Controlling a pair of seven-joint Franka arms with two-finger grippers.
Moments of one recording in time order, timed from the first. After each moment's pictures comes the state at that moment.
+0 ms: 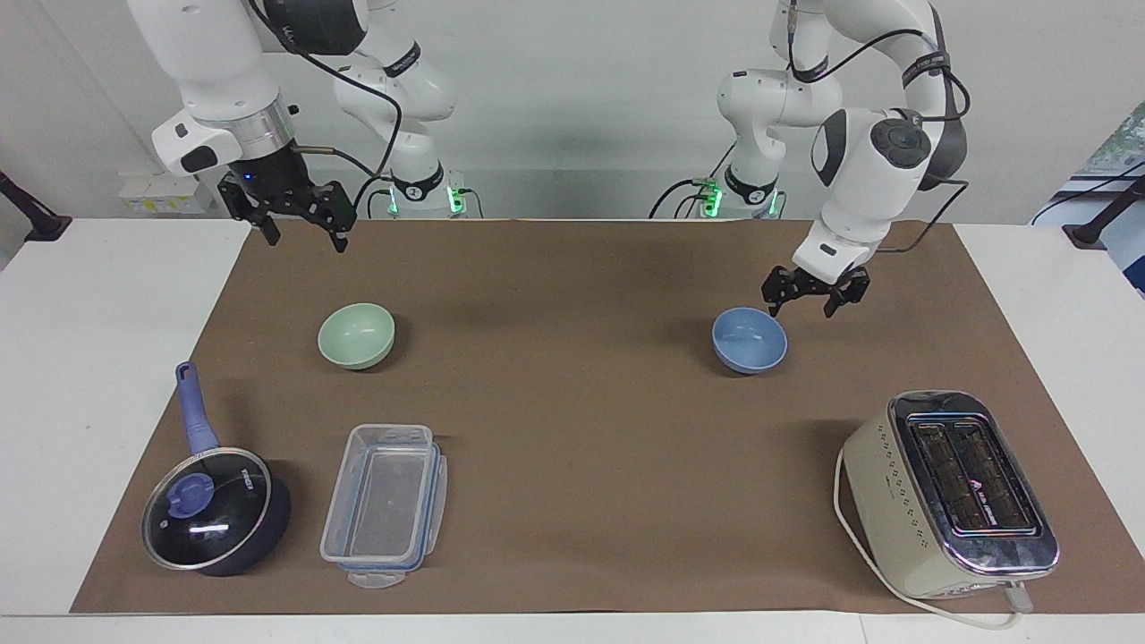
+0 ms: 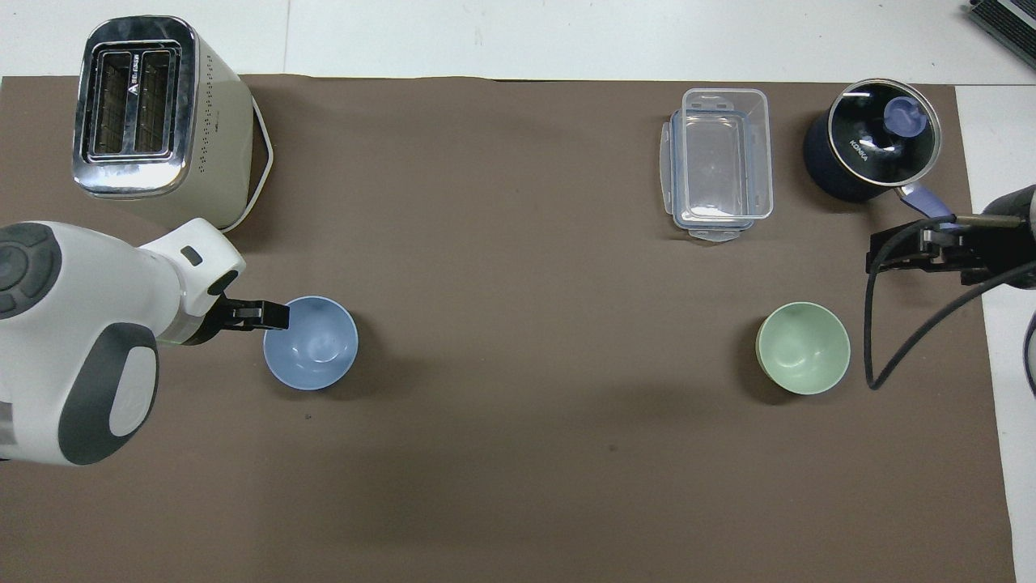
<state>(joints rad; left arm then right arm) -0.18 -0.07 -0.02 -2.18 -0.01 2.13 -0.12 -0.09 -0.01 0.12 -1.59 -0.02 1.59 0.17</state>
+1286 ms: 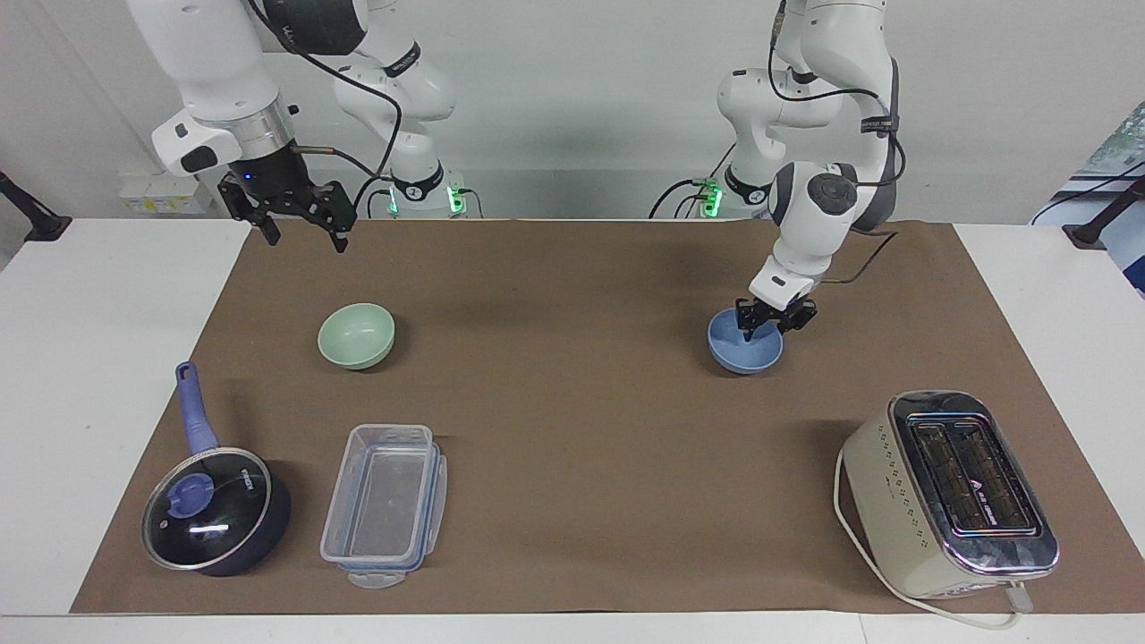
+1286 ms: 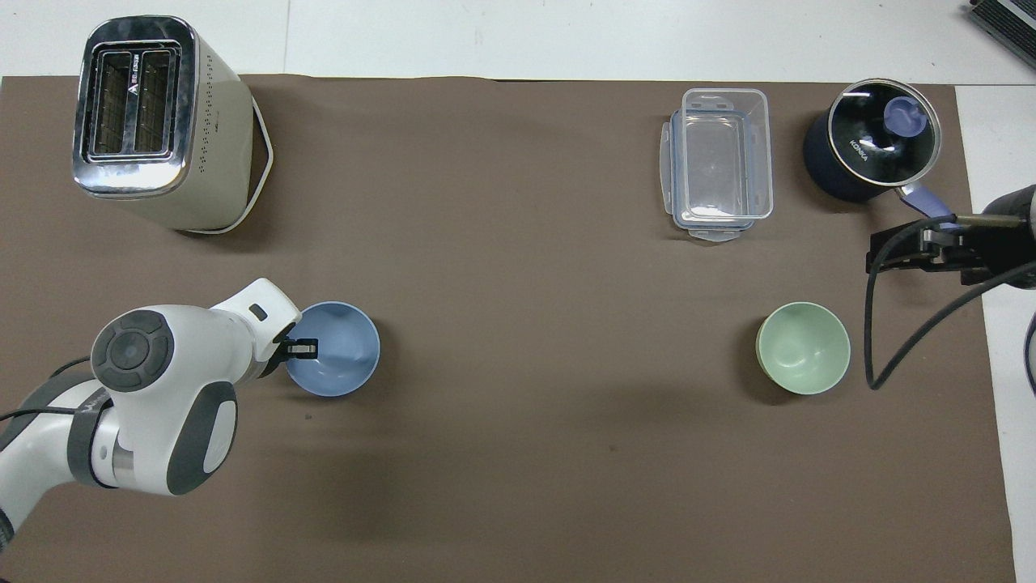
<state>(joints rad) -0.22 -0.03 -0.02 -2.41 -0.01 2.45 -0.17 -0.10 -0.01 0.12 -1.59 -0.02 1.58 0.17</state>
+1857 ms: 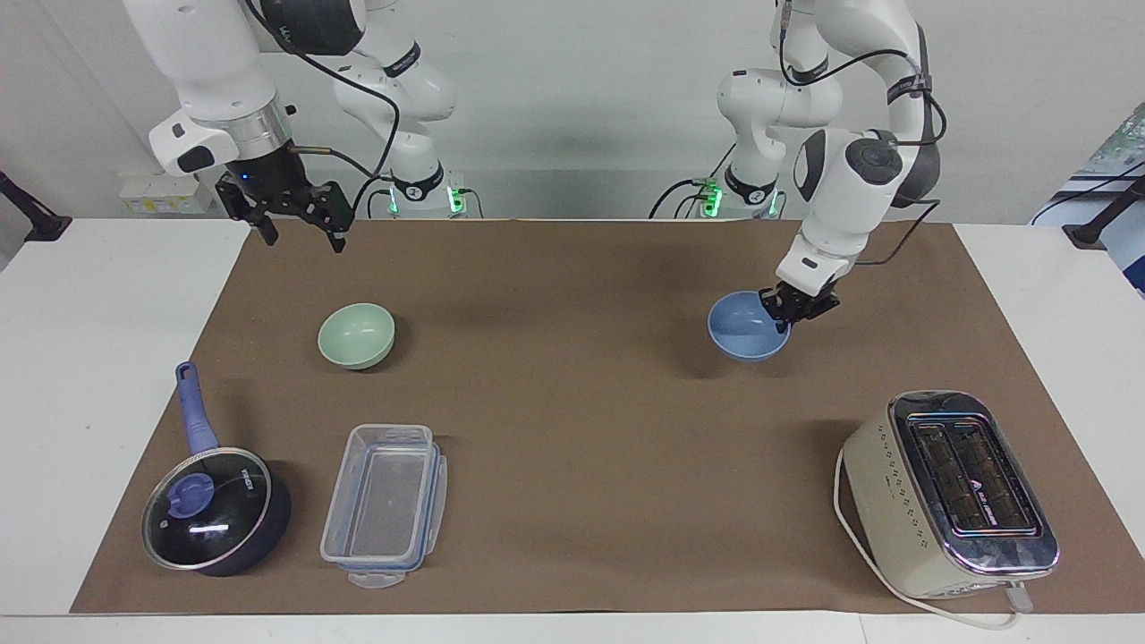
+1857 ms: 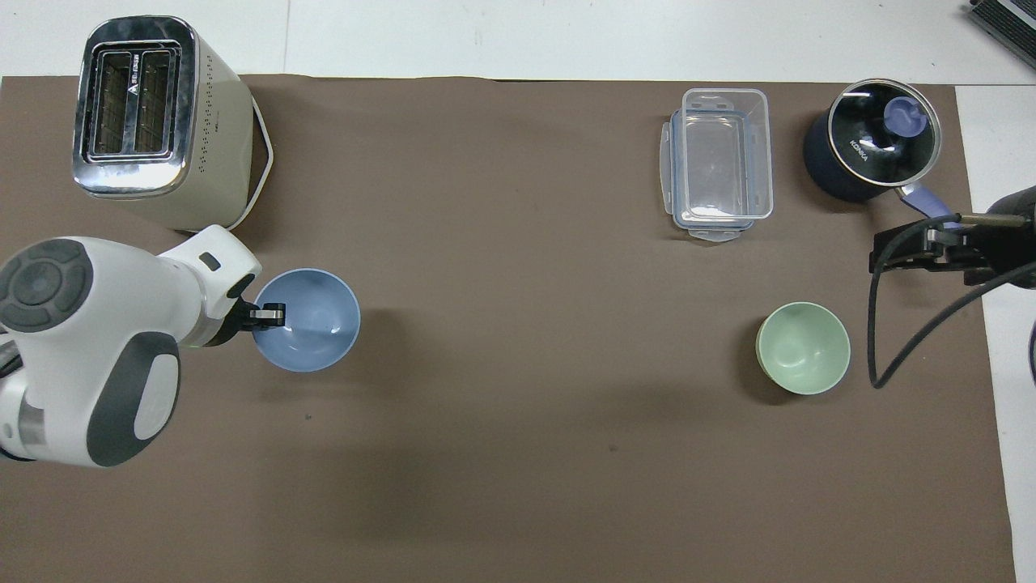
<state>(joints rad) -0.21 -0.07 0.00 -2.15 -0.01 2.12 -0.17 -0.10 -0.01 0.12 -1.59 -0.02 1.58 0.17</state>
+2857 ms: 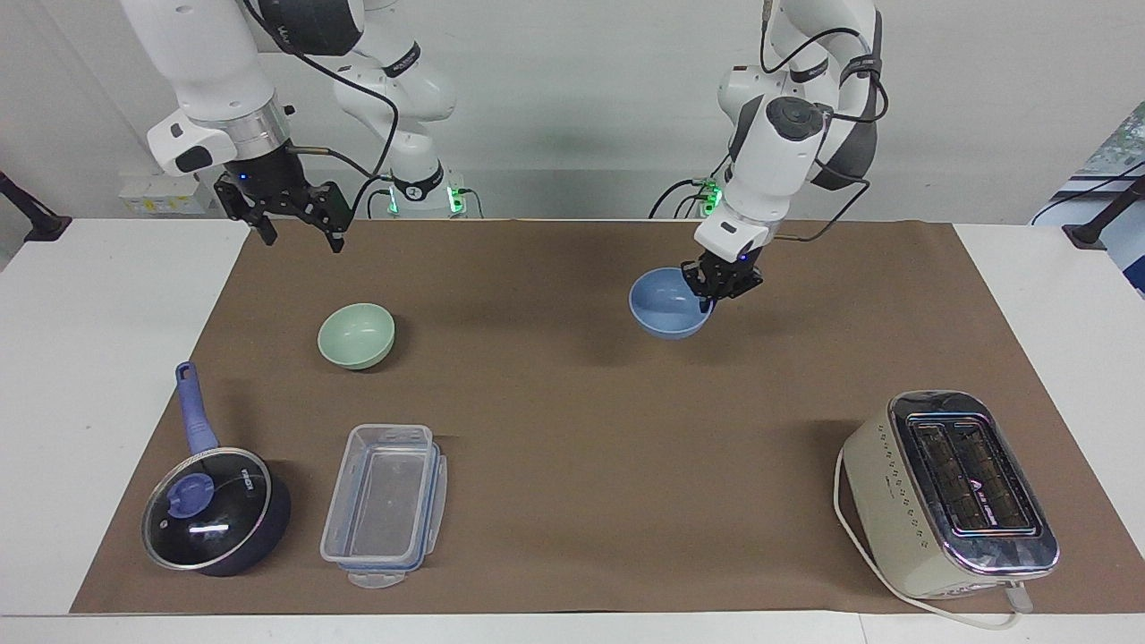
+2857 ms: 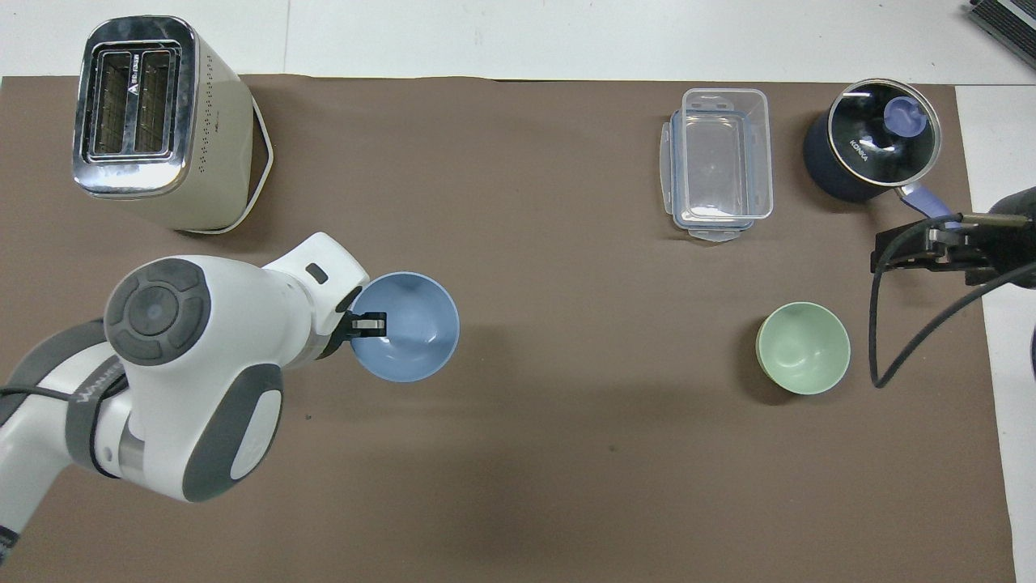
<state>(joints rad) -0.46 -0.05 -0.03 -2.12 -0.10 2.17 -0.36 -0.10 -0.01 0.12 -1.59 -0.02 1.58 0.17</state>
